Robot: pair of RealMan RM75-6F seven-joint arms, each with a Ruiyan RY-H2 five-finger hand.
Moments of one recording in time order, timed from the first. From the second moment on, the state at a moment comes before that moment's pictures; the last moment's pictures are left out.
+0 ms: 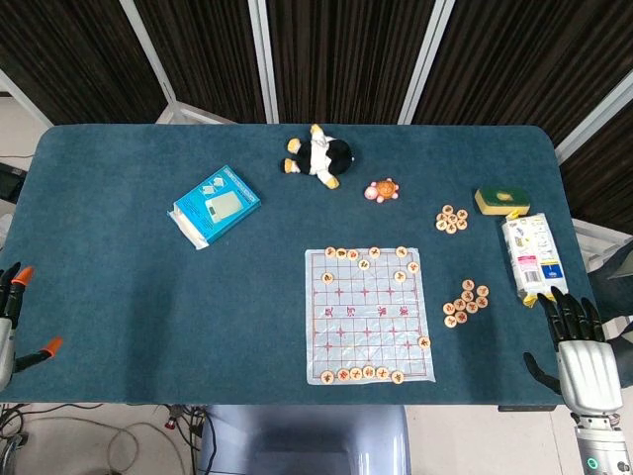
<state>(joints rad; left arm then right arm) -0.05 -1.14 -0.07 -1.69 1.48 1.58 0.16 0.02 -1.21 0.06 -1.59 -1.57 1.58 -0.11</state>
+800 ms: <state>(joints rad) -0.04 -1.13 -0.07 -1.69 1.50 1.58 0.15 0.02 -1.20 0.06 -1.61 -1.55 1.57 -0.09</state>
